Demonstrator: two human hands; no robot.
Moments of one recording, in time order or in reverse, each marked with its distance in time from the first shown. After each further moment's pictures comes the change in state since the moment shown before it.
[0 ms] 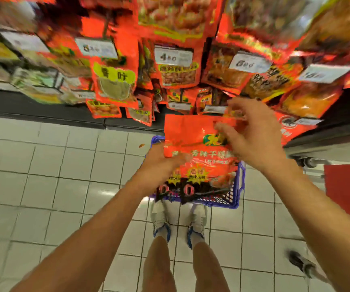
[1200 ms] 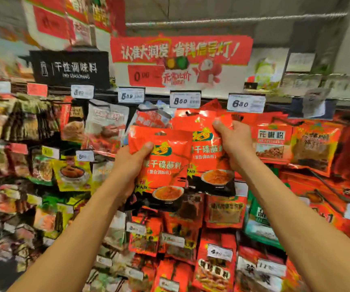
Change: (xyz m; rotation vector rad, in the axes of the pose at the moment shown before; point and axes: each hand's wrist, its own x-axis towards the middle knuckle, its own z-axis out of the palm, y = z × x) left_hand -0.276 0.519 -0.220 -0.368 0.447 0.962; right_hand 0.243 -0.464 -0.379 0.913 0.410 -0.198
